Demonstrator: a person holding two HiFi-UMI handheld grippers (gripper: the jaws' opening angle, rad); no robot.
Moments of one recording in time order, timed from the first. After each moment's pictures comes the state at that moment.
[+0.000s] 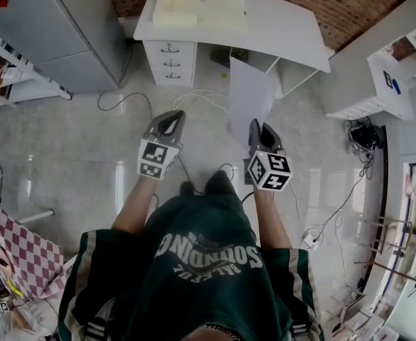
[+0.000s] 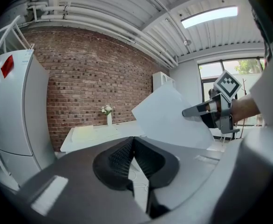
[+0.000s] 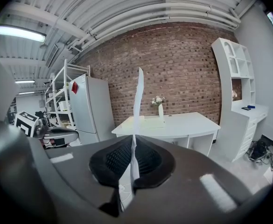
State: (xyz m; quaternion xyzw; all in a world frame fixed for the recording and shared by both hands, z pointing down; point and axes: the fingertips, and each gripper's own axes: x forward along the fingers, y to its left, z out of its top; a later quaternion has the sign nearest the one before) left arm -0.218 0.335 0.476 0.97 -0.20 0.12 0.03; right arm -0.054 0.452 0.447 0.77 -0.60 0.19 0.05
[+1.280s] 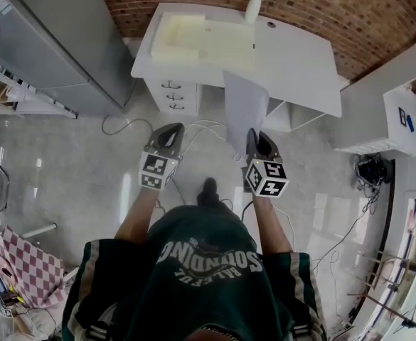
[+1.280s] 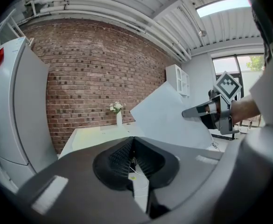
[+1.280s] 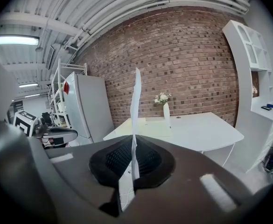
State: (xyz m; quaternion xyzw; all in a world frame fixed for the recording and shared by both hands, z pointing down) left arm -0.095 0.170 0.484 0.96 -0.24 0.14 0.04; right arm 0.083 0.268 0.463 0.74 -0.64 0.21 0.05
